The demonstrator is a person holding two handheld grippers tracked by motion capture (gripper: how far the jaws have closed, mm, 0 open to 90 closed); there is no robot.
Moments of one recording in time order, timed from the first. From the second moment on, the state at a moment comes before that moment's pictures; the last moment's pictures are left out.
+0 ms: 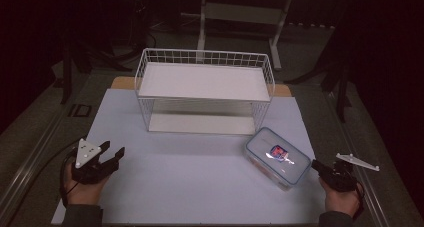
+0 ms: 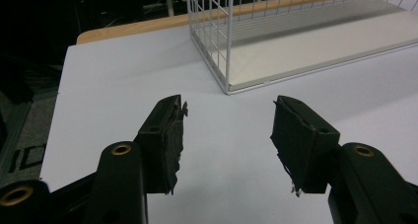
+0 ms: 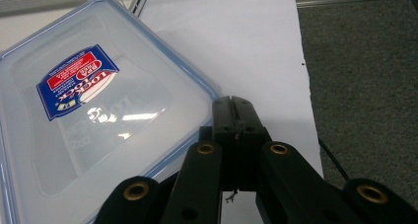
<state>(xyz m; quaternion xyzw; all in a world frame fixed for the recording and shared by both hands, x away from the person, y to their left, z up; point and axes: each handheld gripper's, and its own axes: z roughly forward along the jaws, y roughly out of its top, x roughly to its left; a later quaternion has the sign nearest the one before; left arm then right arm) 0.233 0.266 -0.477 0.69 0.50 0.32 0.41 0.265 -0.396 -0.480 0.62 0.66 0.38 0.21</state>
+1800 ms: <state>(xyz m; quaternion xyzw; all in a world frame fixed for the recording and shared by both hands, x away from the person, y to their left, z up) 0.307 0.148 -0.486 0.77 0.40 0.23 0.44 0.288 -0.241 -0.477 0.44 0.79 0.40 0.13</state>
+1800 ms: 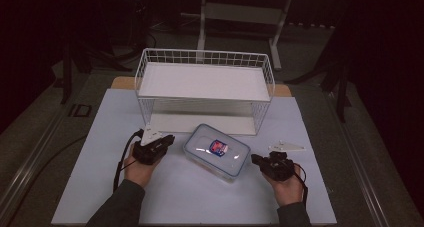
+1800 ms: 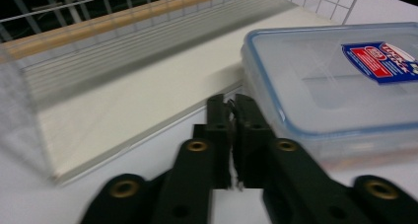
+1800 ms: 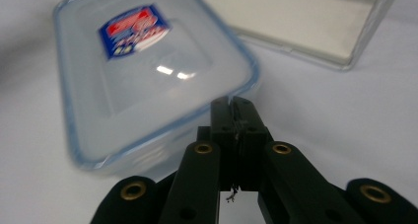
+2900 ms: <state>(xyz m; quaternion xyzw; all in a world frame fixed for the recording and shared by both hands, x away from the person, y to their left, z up) 0.285 0.119 -0.500 0.80 0.39 0.15 0.43 0.303 -0.242 -0.488 0.44 0.81 0.38 0.12</state>
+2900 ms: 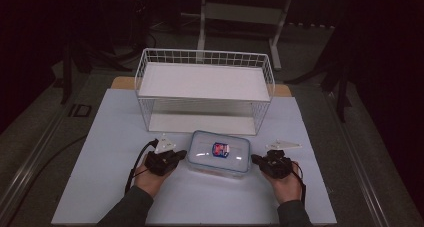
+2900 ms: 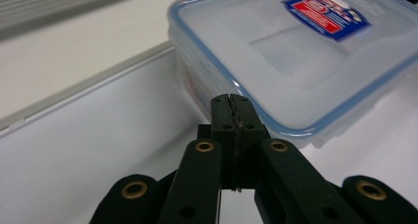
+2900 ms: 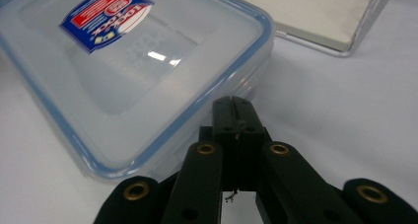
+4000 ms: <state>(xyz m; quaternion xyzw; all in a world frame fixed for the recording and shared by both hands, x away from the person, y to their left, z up) 0.256 0.180 -0.487 0.76 0.45 0.14 0.45 0.305 -0.202 -0.486 0.38 0.83 0.39 0.12</state>
